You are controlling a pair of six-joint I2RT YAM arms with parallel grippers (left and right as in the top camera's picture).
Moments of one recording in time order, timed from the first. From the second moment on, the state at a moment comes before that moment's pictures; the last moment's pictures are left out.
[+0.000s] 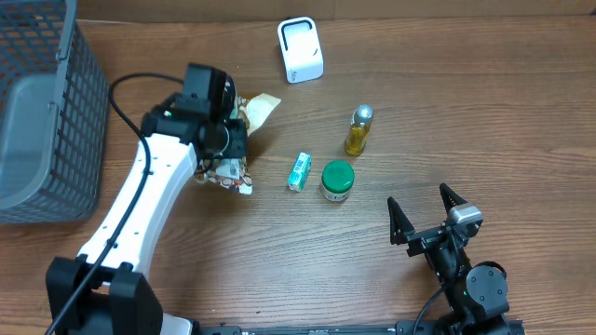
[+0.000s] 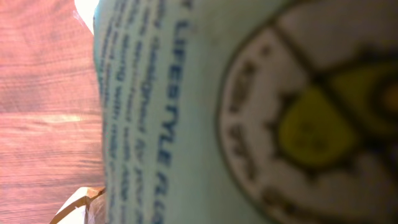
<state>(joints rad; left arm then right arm) -0.22 1.62 1.31 -0.87 0.06 -0.26 0.31 0.01 0.02 -0.03 0.02 0.14</state>
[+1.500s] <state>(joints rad) -0.22 1.63 0.94 -0.54 -0.06 -0.42 0.31 0.01 0.02 -0.03 0.02 0.14</state>
